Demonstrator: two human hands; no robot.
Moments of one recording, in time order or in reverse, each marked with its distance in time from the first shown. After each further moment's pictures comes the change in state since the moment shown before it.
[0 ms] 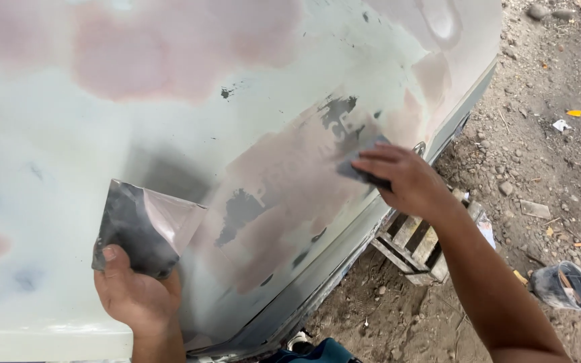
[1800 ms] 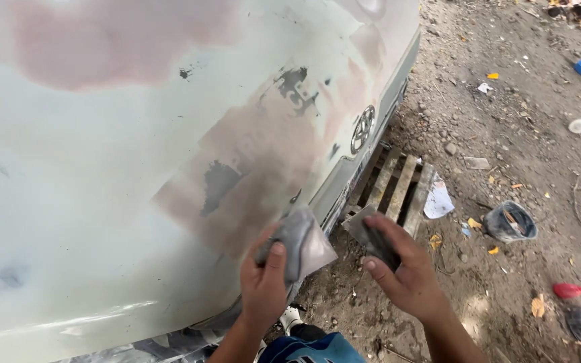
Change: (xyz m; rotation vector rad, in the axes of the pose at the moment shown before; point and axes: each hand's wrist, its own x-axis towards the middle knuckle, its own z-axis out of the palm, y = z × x) left_hand -0.143 -0.049 0.021 0.077 -0.464 -0.753; right_hand -0.144 -0.230 -0.033 0.574 0.308 0.555
